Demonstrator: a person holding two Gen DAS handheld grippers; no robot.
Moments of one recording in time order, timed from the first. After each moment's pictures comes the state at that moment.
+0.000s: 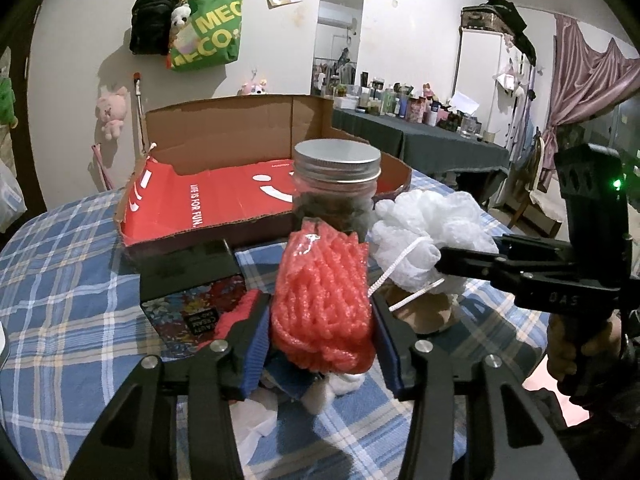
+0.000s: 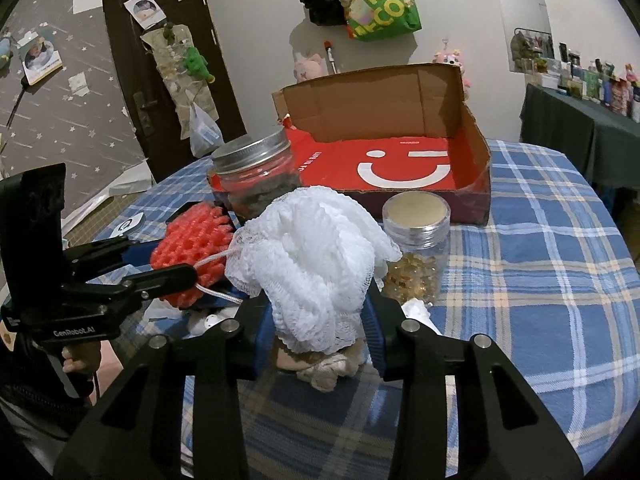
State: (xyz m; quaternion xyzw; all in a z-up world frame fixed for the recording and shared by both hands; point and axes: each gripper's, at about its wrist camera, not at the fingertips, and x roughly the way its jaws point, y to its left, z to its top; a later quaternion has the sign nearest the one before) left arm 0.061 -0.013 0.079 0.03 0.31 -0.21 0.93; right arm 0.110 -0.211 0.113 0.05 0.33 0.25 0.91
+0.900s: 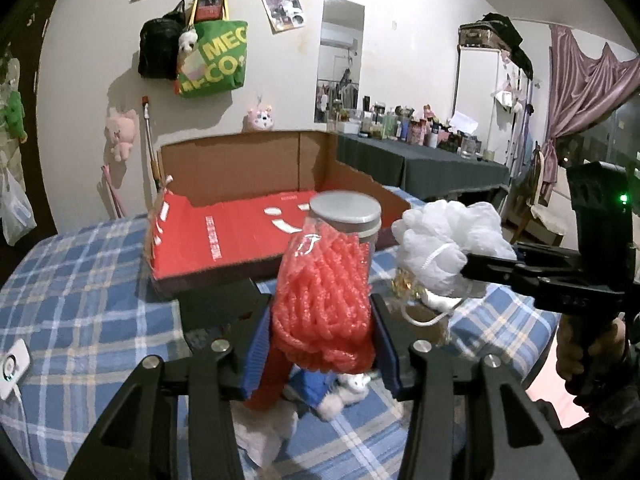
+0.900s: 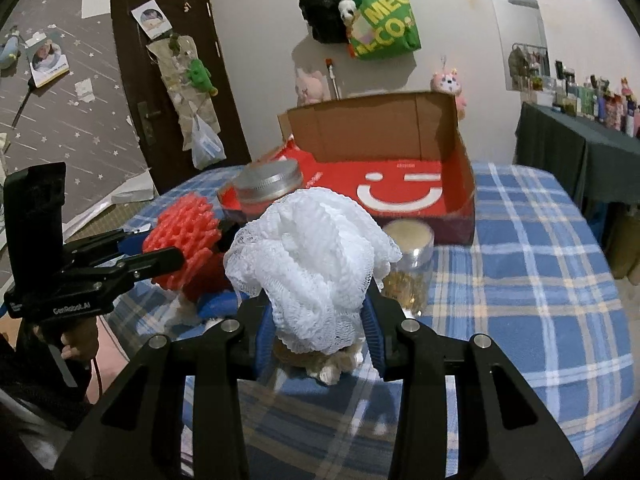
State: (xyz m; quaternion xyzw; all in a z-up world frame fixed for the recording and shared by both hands) left arm 0.046 0.003 0.116 0.02 0.26 -0.20 0.94; right arm 0.088 -0.220 0.142 0.04 0.29 0.25 0.92
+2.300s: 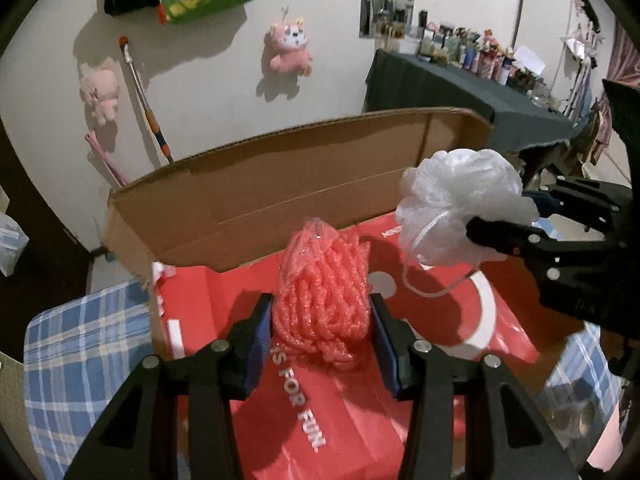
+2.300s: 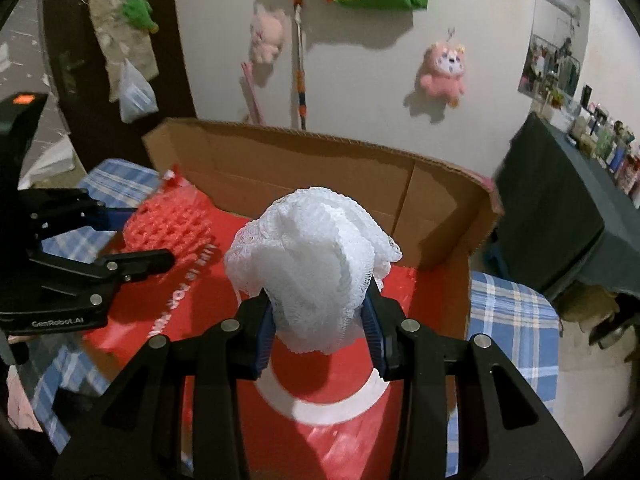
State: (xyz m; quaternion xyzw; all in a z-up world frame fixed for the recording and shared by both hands) left arm 0.382 -0.003 0.132 0.08 0.45 -0.15 0.87; right arm 0.410 -0.153 0.182 -0.08 0.42 0.18 0.89
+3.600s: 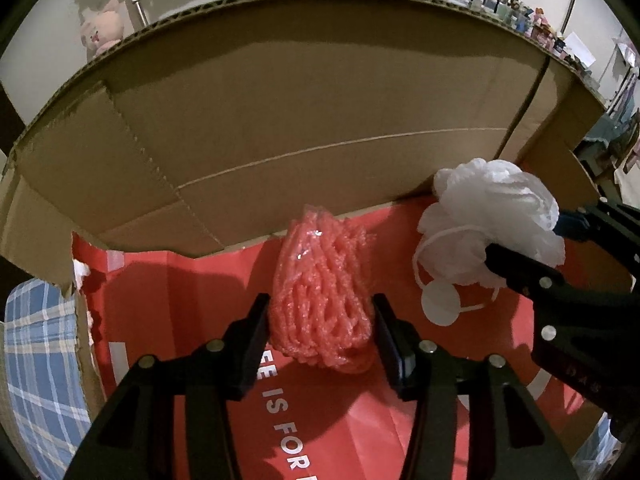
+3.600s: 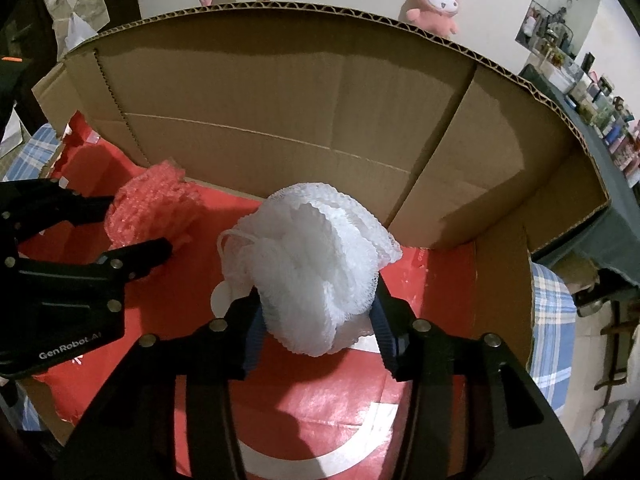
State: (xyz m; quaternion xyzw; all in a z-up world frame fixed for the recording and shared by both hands) left arm 0.433 -0.010 0.084 0.06 0.53 -0.10 0.84; right arm 0.477 -0.130 0.108 -0.11 0.52 0.11 0.84
